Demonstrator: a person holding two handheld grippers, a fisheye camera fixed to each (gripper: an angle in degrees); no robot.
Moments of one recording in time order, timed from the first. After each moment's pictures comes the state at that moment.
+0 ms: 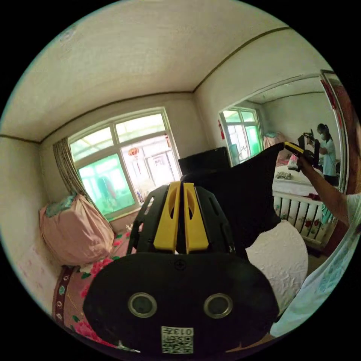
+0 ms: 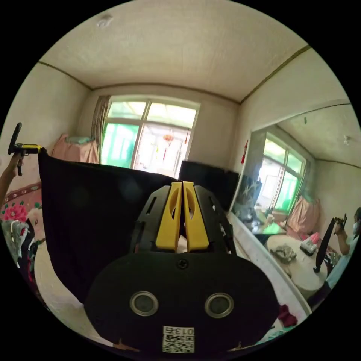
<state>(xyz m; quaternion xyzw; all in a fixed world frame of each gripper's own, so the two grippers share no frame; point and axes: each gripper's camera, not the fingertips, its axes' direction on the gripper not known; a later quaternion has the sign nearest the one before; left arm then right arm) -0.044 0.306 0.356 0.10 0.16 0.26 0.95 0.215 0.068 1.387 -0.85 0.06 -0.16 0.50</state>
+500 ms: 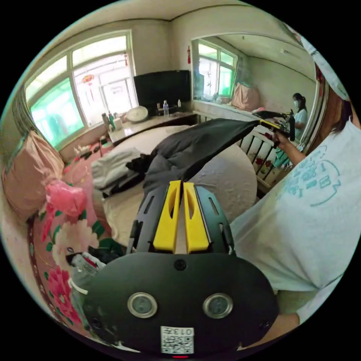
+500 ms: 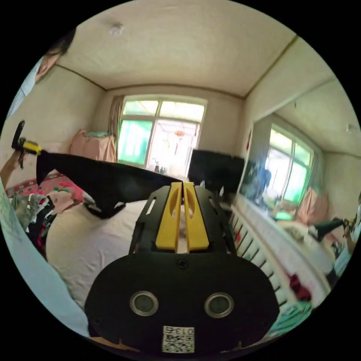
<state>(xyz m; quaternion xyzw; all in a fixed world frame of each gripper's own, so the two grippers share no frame) -0.077 0.570 0.393 -0.20 0.25 0.30 0.90 0.191 -0.140 1.207 -0.94 0.12 -0.03 0.32</state>
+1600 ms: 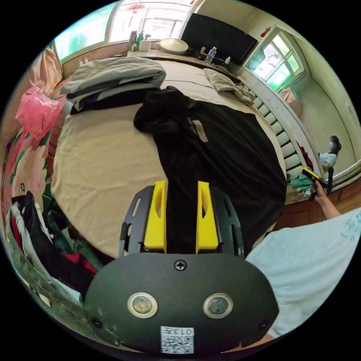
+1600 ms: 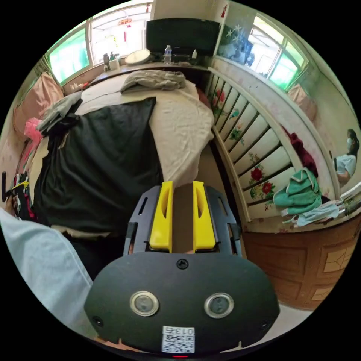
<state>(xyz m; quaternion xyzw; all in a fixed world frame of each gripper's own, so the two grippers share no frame) -0.103 0.660 0.741 -0.42 0.21 0.13 0.88 0.225 -0.147 0.959 -0.97 0.22 -0.04 -0.04</state>
